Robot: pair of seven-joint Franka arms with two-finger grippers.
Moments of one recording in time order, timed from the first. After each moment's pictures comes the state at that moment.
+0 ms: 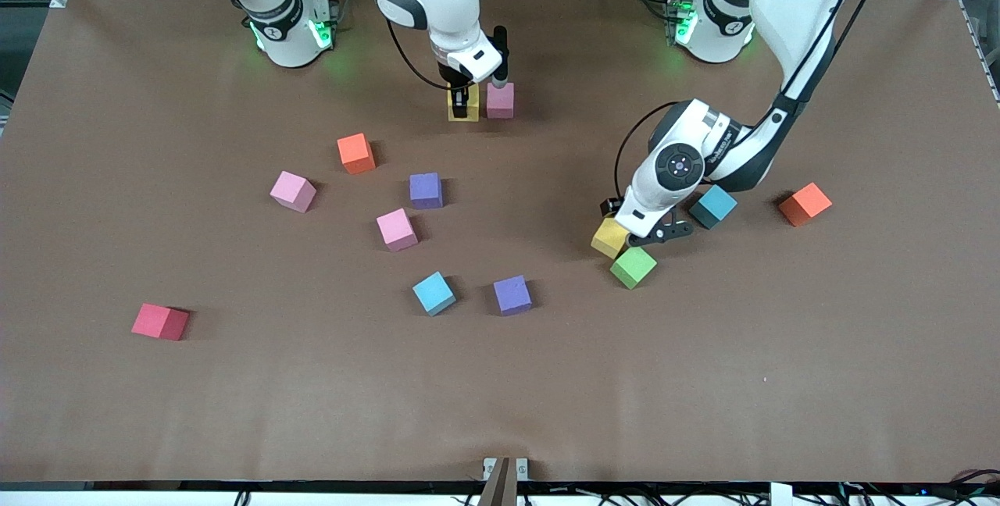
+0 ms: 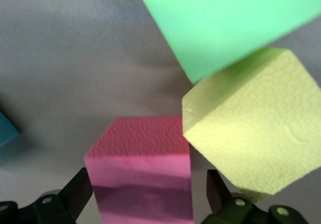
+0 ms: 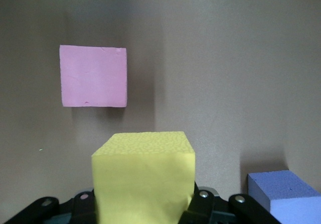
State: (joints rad) left arm -0.08 0.48 -0.39 -2.09 0.21 2.35 -0.80; right arm 0.96 0.12 0.08 -2.33 -0.04 2.45 -0.49
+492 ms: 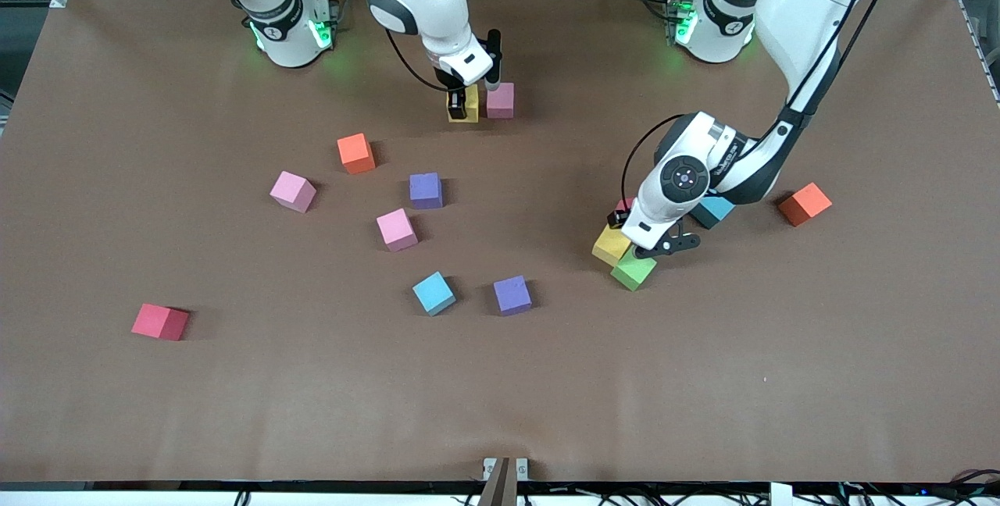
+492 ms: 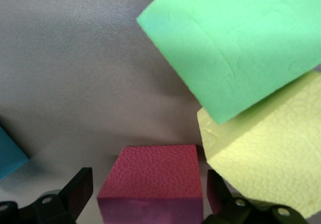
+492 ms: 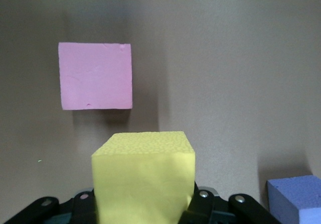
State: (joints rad) left arm -0.08 0.51 -0.38 -2.06 0.23 2.35 -0.81; right arm 0.96 0.12 0.08 -2.41 -0.01 2.56 -0.49
